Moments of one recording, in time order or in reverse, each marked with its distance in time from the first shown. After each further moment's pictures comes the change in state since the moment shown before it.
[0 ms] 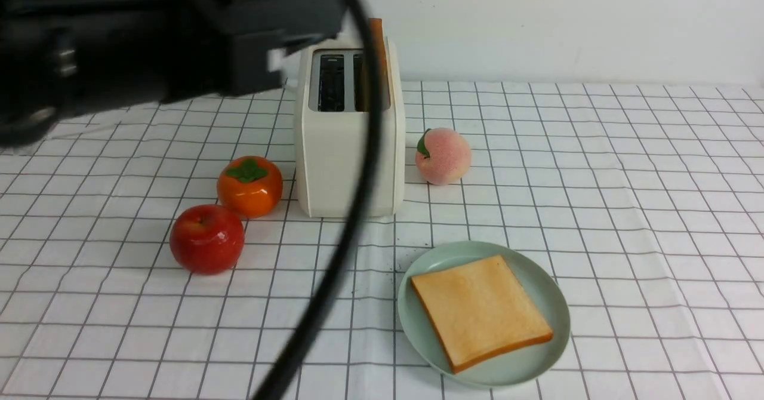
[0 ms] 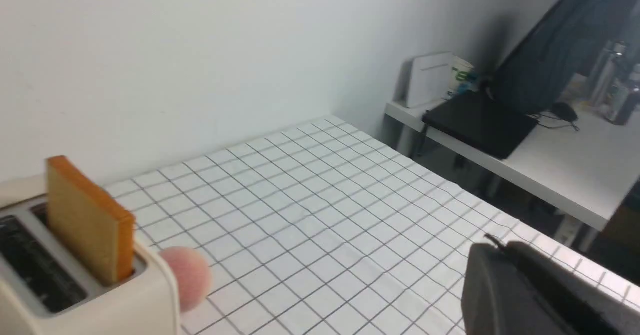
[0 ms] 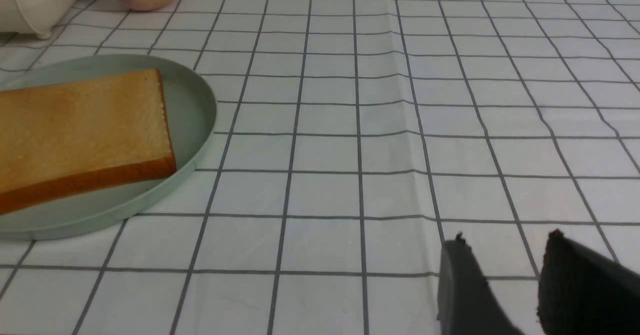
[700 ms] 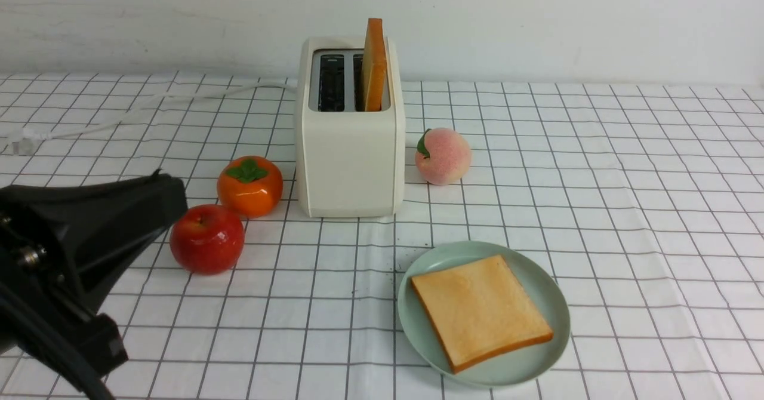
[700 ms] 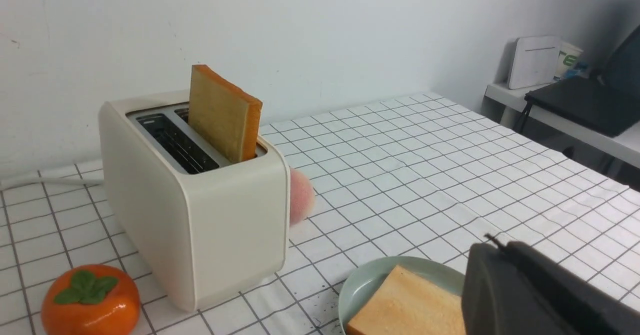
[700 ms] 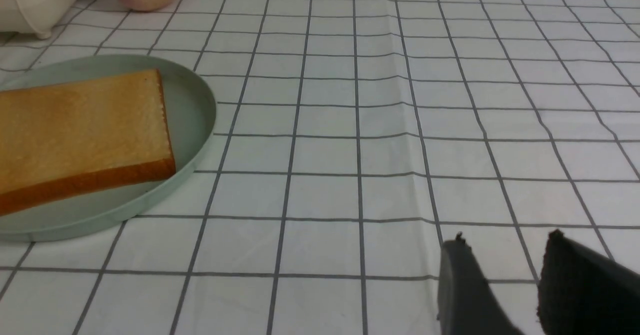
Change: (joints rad) right arm 0.000 0.000 0.000 0.016 -0.017 0.015; left arm 0.000 -0.320 0.421 0.143 -0.193 -0.070
